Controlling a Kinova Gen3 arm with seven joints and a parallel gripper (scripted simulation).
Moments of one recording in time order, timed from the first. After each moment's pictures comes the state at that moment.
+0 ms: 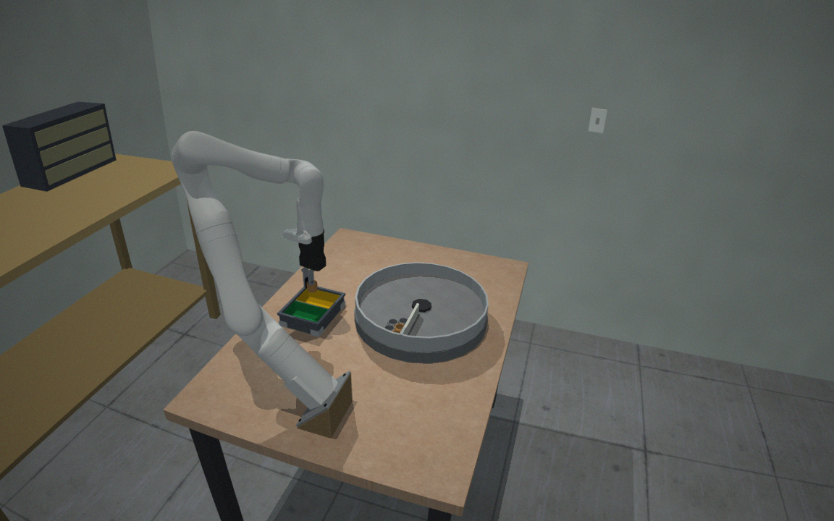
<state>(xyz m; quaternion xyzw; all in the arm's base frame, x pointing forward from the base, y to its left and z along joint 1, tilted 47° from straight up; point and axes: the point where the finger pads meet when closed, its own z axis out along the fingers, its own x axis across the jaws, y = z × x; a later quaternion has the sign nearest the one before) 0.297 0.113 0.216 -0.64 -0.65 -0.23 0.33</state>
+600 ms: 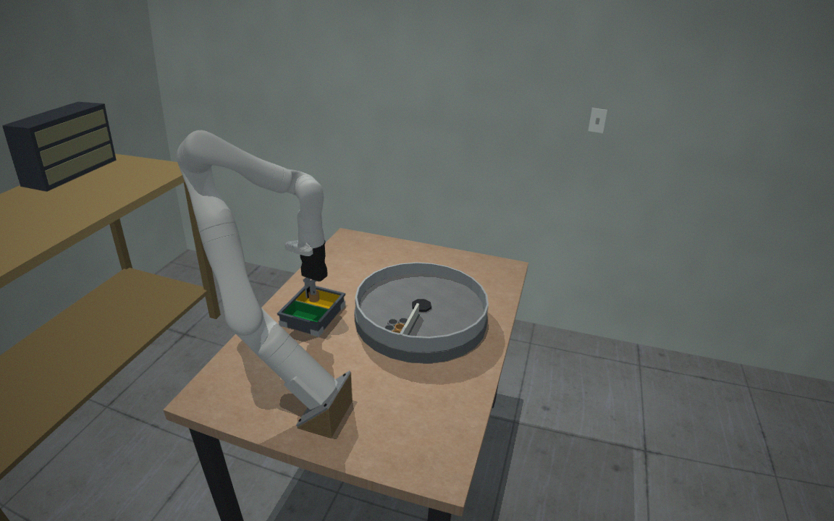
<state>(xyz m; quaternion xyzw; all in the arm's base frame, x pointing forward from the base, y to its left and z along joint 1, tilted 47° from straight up) 0.296 0.140 0.189 -0.65 -0.65 -0.23 0.32</state>
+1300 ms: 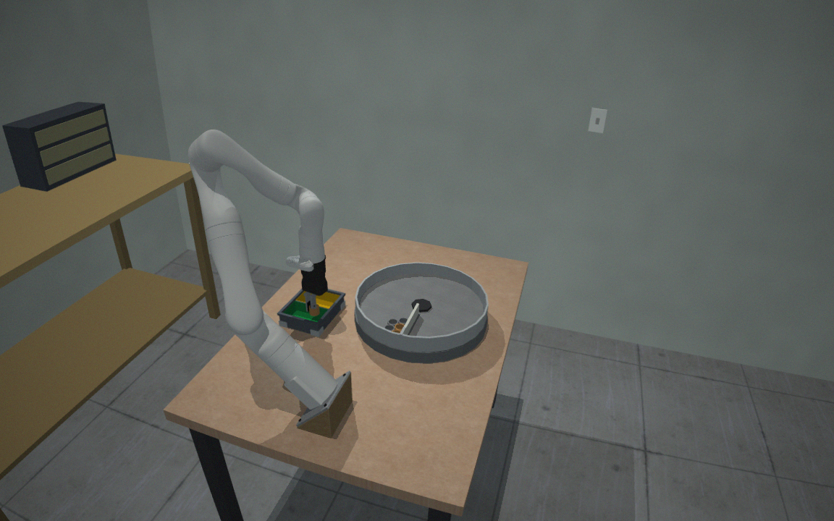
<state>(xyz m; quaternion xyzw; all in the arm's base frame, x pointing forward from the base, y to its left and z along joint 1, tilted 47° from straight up) 0.286 0.177 0.156 -0.65 -0.65 -0.23 0.33</state>
